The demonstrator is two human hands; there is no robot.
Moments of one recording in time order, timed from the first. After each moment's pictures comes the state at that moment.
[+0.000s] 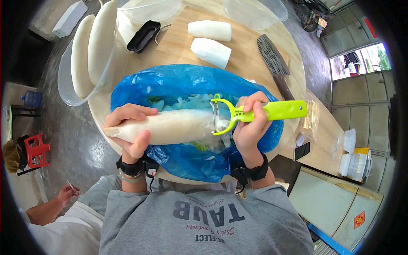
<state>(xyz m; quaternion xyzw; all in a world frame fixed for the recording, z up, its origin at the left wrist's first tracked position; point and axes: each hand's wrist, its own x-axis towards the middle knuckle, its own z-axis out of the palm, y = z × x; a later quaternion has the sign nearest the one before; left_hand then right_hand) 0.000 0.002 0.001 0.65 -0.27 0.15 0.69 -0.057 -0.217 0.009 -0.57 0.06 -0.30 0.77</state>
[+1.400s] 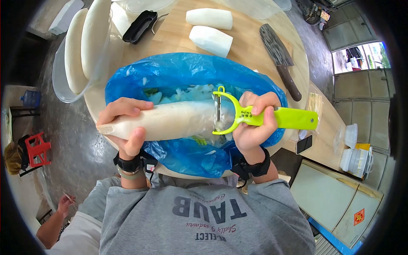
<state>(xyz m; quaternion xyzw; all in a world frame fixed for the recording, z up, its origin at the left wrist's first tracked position) -0.001 0.001 0.000 0.64 -0.27 0.15 0.70 -0.059 -0.209 0.007 -0.54 -0.01 -0.33 0.77</state>
